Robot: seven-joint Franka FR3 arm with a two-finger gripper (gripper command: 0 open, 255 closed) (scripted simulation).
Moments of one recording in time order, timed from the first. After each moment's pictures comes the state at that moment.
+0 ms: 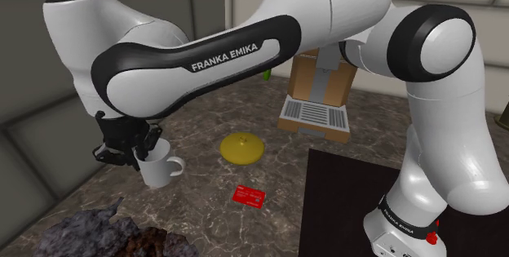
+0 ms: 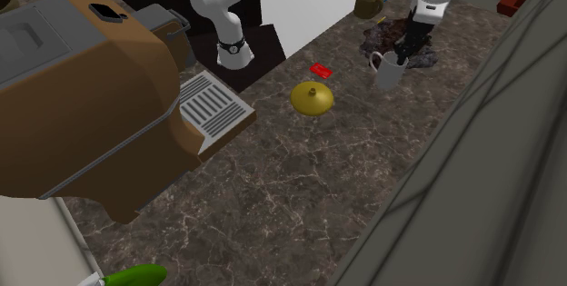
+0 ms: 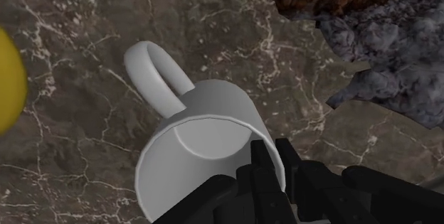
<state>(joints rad) 0.60 0.52 0.38 -1.38 -0.29 1.89 0.89</state>
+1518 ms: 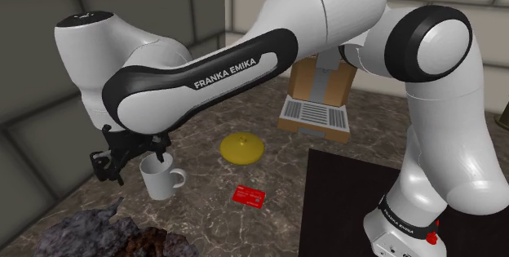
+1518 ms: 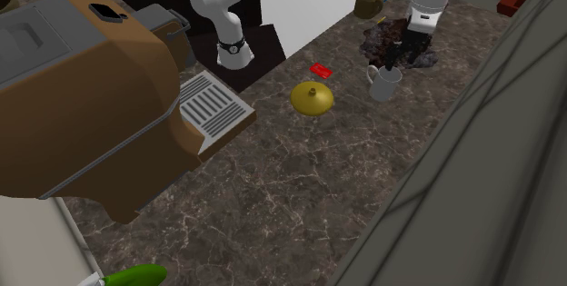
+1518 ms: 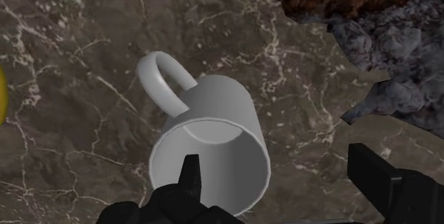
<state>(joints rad) 0.59 0.52 0.38 -1.44 -0.30 1.96 0.90</state>
